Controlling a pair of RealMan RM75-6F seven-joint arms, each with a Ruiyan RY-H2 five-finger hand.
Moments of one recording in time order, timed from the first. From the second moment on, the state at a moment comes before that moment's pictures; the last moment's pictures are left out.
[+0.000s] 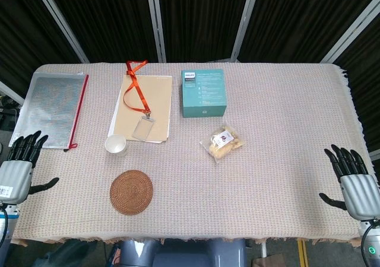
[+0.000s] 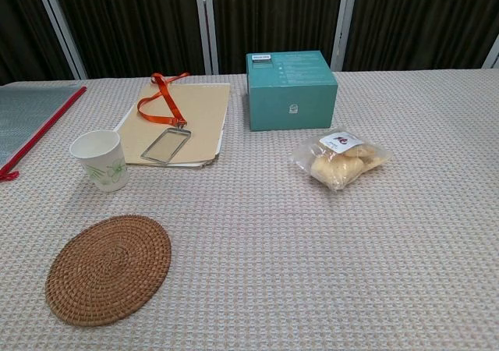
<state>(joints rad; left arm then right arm) -0.19 -1.16 -0.01 -1.63 1.48 1.52 0.08 0.10 -1.02 0.05 -1.64 -1.57 1.47 -0.03</state>
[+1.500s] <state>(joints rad) -0.63 -1.59 -0.18 -1.24 1.20 0.94 0.32 0.10 -1.05 0.09 -1.63 -1.47 1.47 -0.06</state>
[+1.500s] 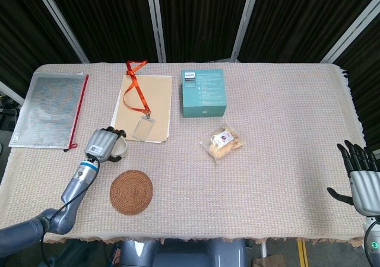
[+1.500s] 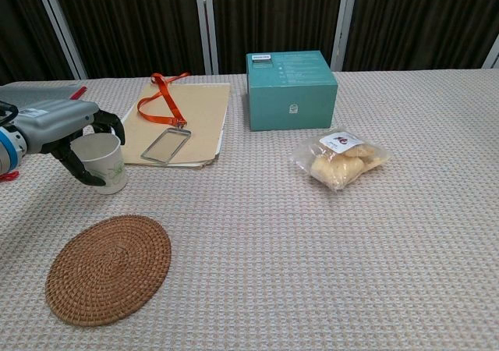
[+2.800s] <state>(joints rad) -0.50 -1.34 0.03 -1.78 1.35 1.00 0.42 0.09 -1.02 0.07 -1.67 -1.51 1.49 -0.03</state>
